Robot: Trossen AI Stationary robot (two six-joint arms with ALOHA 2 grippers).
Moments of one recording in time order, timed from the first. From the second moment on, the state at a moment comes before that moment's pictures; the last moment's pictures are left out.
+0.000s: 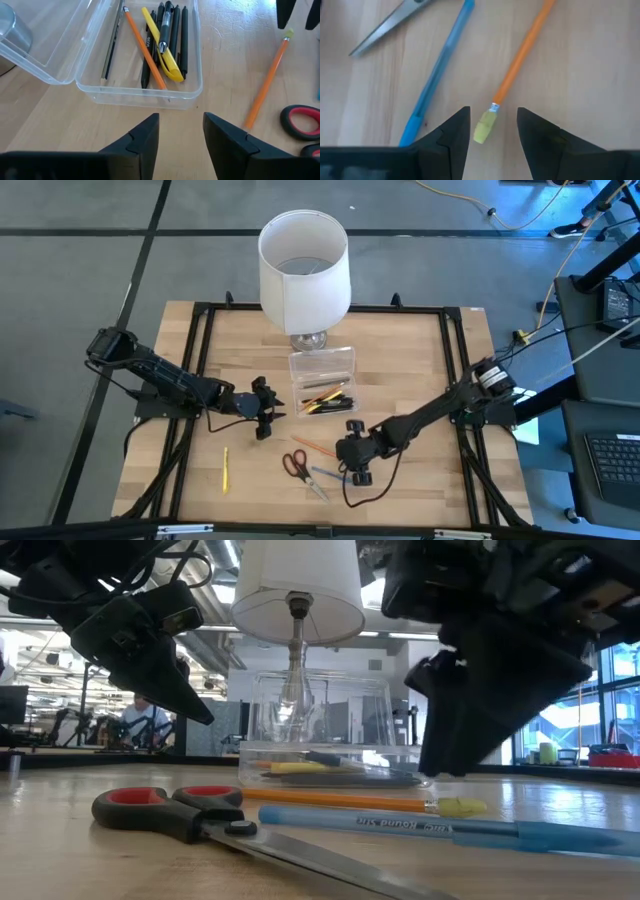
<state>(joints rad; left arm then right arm) -0.27 1.28 0.42 0.16 -0.35 -0.37 0.45 1.89 1.12 -0.29 0.09 0.36</state>
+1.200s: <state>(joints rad) -0.27 1.28 0.42 0.16 -0.35 -0.38 0.50 1.98 1.13 -0.30 0.23 0.39</state>
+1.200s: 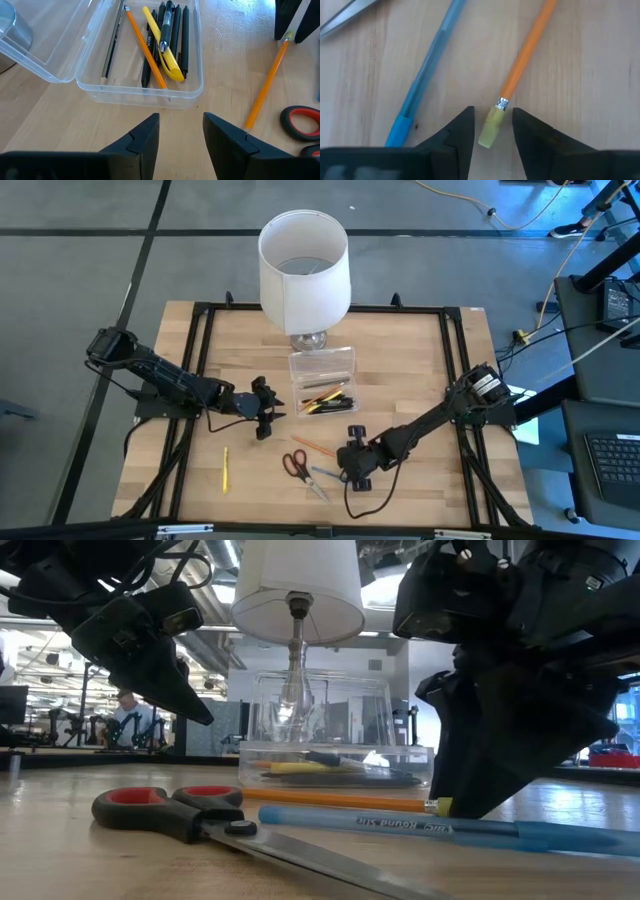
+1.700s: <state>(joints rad) -0.27 1.28 0.42 0.16 -0.35 -0.38 0.50 1.98 1.13 -0.30 0.25 0.39</state>
